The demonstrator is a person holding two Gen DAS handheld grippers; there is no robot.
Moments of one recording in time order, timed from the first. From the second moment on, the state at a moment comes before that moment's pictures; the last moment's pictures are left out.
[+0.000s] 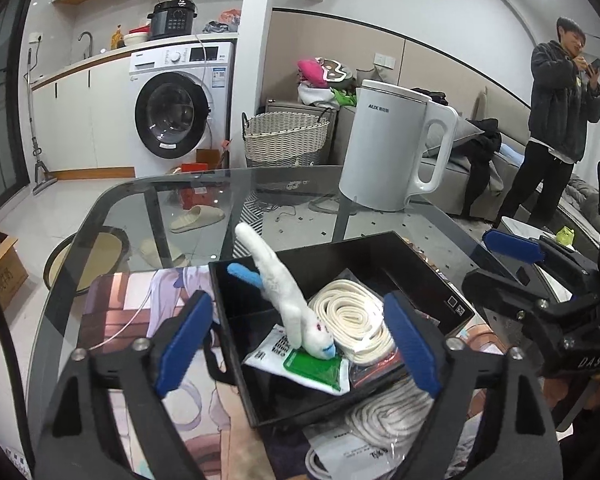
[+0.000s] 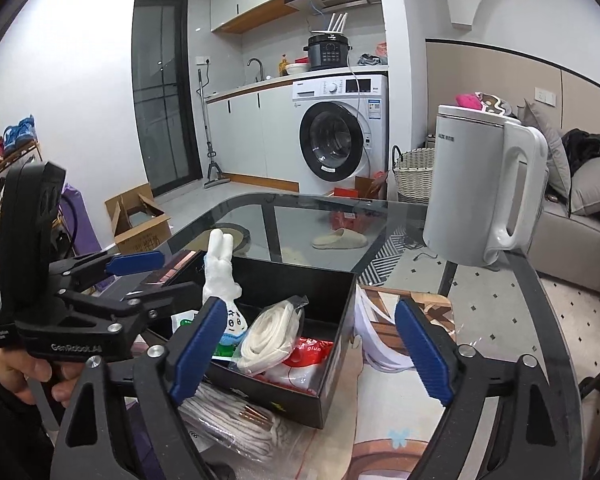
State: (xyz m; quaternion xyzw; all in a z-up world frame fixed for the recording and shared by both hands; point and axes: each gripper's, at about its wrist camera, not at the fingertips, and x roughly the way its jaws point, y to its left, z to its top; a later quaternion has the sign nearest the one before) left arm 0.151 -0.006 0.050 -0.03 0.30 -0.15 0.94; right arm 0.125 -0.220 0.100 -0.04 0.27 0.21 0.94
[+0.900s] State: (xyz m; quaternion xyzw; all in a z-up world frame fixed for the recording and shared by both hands) left arm 0.089 0.009 0.046 -0.06 0.27 -0.12 0.95; right arm 0.069 -0.248 0.101 -0.02 0.27 0.22 0.94
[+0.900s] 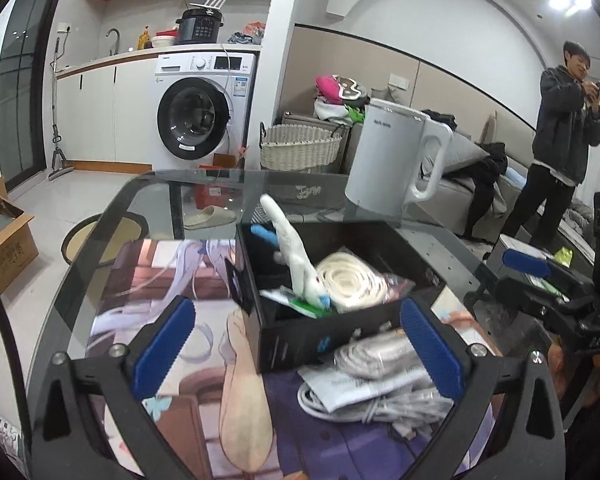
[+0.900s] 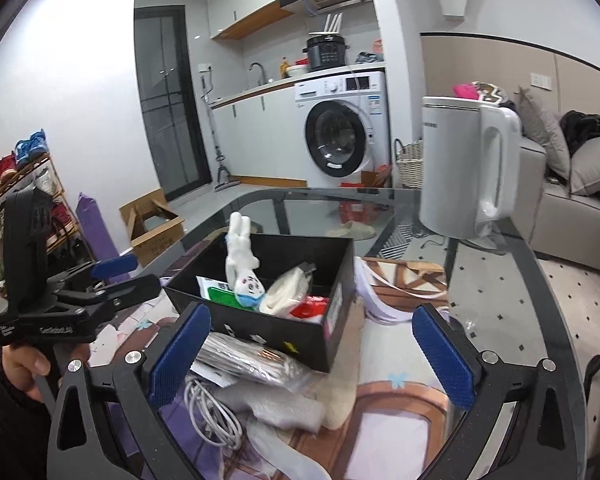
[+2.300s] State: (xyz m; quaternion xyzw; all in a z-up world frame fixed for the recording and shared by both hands) left arm 0.073 -0.003 -0.005 -0.03 0.37 -0.15 0.92; right arm 0.075 -0.226 0.013 -0.11 0.41 0.21 0.88
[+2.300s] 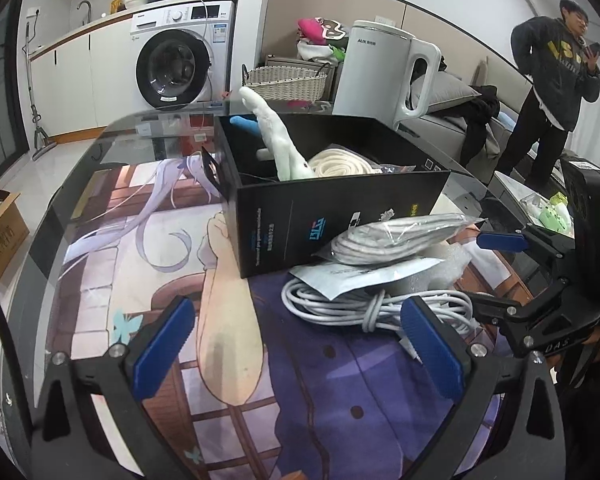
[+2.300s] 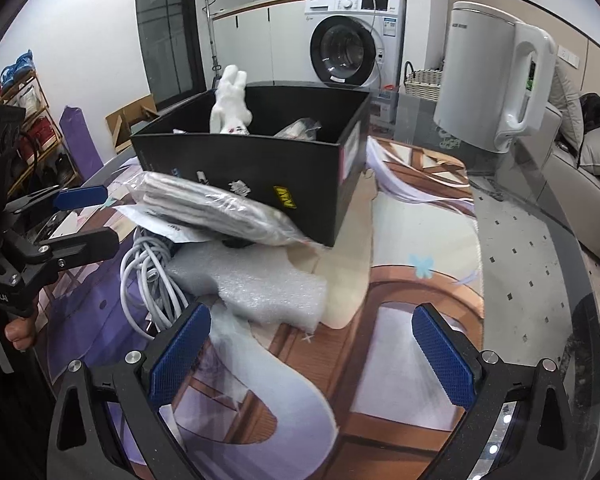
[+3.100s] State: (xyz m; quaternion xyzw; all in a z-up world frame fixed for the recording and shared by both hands) left arm 0.075 0.007 -0.004 -0.05 0.37 -0.14 0.92; right arm 0.091 -0.244 0.012 -0.11 0.43 0.17 0.88
